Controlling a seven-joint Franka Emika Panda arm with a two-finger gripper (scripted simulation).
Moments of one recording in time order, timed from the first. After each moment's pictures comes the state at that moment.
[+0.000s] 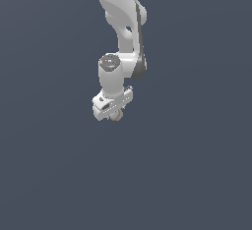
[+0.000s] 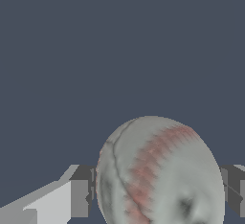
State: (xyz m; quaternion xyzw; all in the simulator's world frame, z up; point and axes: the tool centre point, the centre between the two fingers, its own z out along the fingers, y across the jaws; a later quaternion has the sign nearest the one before) arm -0.059 -0.052 0.086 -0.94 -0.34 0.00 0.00
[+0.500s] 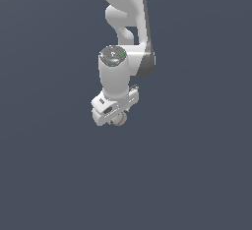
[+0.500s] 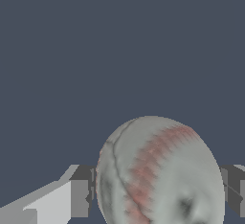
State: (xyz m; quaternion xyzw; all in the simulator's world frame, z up) arm 0.000 -0.033 0.144 -0.94 -0.34 0.00 0.00
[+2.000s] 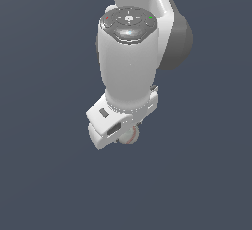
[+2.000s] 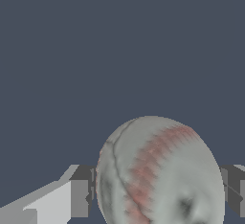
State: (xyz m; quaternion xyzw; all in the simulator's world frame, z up) arm 0.126 0.004 0.260 -0.94 -0.34 0.00 0.00
